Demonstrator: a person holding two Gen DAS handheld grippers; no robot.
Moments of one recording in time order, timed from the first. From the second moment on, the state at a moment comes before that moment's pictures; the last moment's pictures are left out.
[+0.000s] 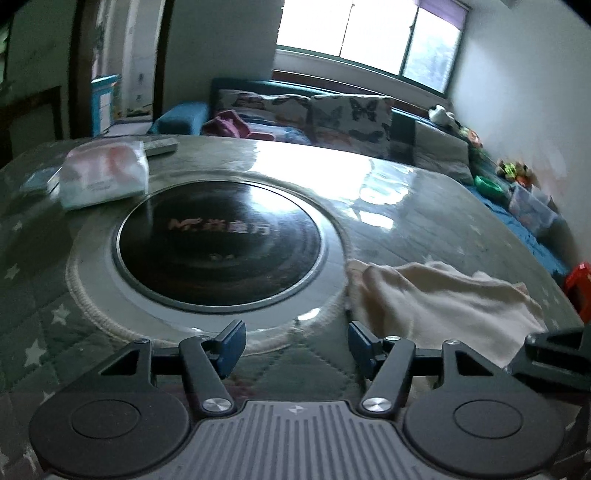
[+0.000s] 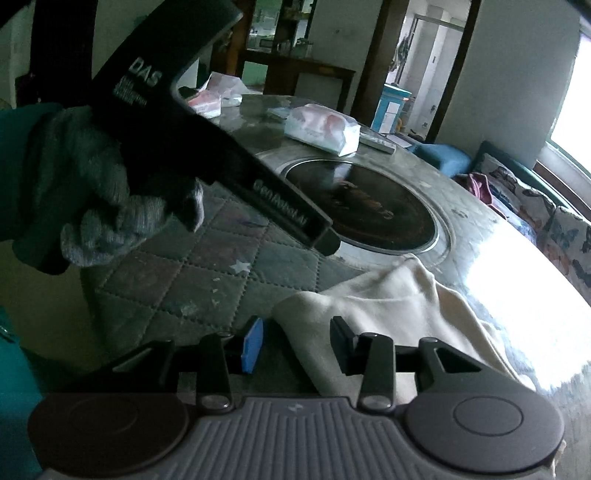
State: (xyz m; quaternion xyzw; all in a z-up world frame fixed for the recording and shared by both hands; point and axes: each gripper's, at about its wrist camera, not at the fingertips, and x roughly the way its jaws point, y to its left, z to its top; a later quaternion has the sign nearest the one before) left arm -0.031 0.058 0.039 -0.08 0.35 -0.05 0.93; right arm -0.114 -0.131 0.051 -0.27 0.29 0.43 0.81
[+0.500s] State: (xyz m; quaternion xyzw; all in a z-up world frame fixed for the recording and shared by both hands) left arm -0.024 0.051 0.042 -0.16 0.37 -0.10 0.91; right arm -0.100 -0.121 0.035 -0.27 0.29 0.41 0.82
